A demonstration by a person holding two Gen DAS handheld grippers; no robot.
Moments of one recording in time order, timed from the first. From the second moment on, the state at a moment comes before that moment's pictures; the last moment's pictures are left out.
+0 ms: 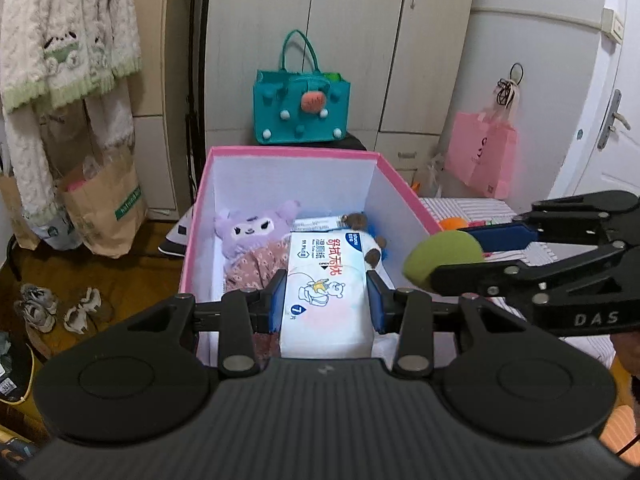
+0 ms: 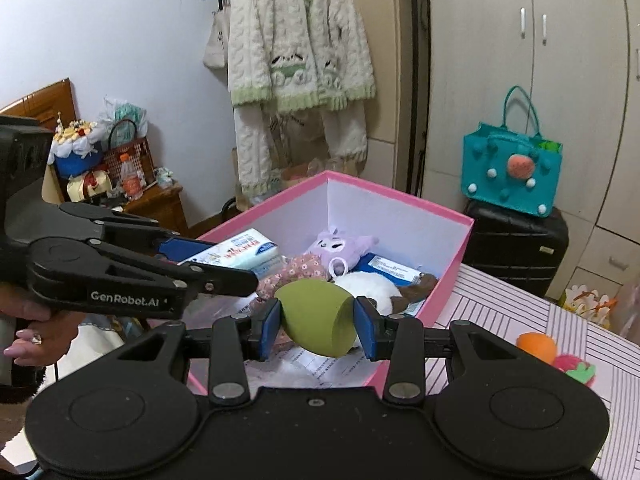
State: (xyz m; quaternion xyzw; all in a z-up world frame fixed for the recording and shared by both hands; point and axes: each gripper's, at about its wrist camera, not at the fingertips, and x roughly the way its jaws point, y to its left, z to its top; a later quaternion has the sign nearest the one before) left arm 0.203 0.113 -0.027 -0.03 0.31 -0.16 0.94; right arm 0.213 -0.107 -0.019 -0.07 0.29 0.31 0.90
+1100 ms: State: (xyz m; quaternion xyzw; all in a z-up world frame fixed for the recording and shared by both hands) left arm 0.109 0.080 0.042 0.03 0.31 -0.26 0.91; right arm 0.150 -0.182 0.018 -0.03 0.27 0.32 0.91
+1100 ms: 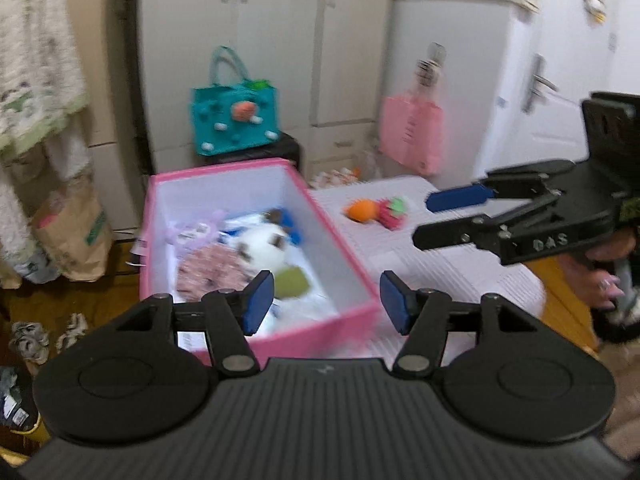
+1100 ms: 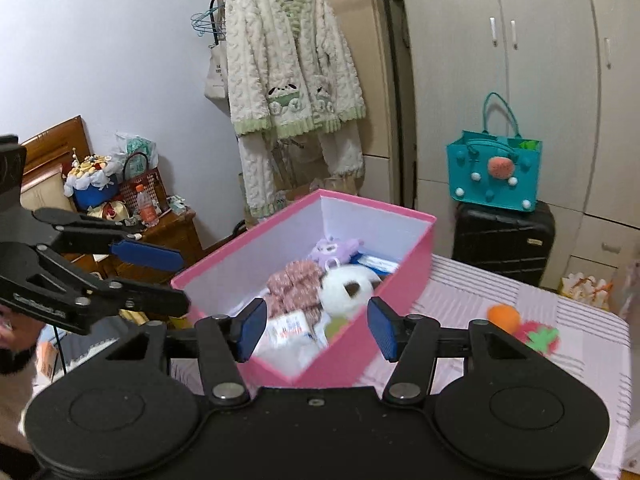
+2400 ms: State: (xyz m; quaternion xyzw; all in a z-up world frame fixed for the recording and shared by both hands) left arm 0.166 -0.095 -0.022 0.03 0.31 -0.28 0.91; right arm 0.181 -0.329 -0.081 -0.04 0.26 0.21 0.94
